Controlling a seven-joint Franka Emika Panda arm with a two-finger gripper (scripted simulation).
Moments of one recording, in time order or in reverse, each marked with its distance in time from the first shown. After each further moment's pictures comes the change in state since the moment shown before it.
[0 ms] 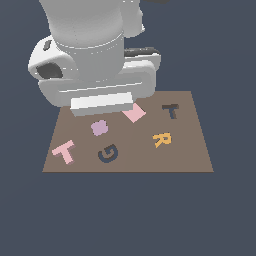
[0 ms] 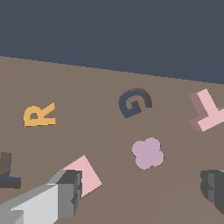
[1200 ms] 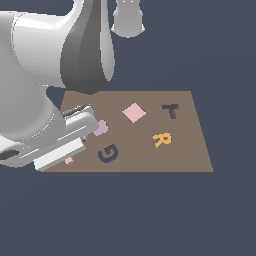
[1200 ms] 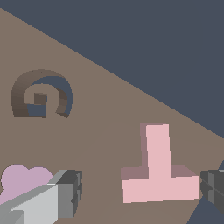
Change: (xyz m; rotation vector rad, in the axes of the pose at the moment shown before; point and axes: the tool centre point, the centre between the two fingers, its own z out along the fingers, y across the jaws) arm 0.043 0.127 0.094 0.005 -0.042 -0.399
